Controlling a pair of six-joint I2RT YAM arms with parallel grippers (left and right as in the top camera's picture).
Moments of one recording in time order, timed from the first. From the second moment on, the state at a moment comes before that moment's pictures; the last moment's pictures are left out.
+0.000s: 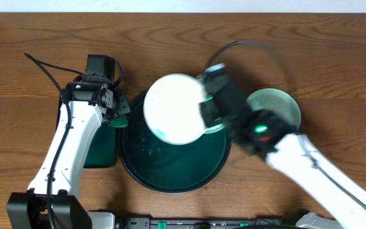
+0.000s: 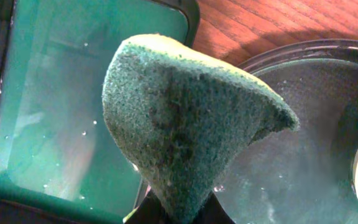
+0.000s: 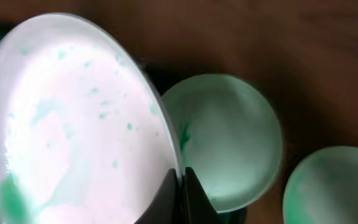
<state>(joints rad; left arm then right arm) -0.06 1.50 1.18 -0.96 -0.09 -0.38 0.70 1.39 1.24 -0.64 0.16 0.34</state>
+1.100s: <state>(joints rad) -0.06 1.50 1.18 -0.95 -0.08 -0.38 -0.24 1.47 0.82 -0.54 -0.14 0.40</state>
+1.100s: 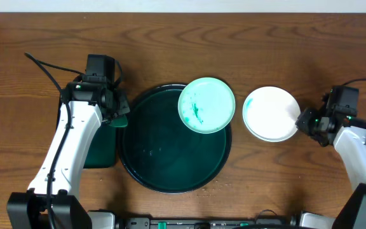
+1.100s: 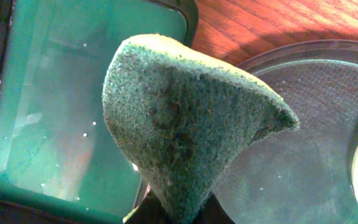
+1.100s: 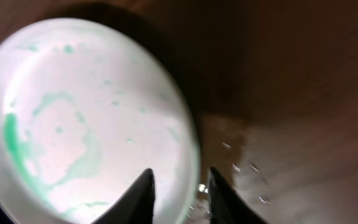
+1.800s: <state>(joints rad) -0.06 1.50 1.18 -0.95 -0.08 -0.38 0.18 1.89 1.51 -0.83 -0.28 0.12</state>
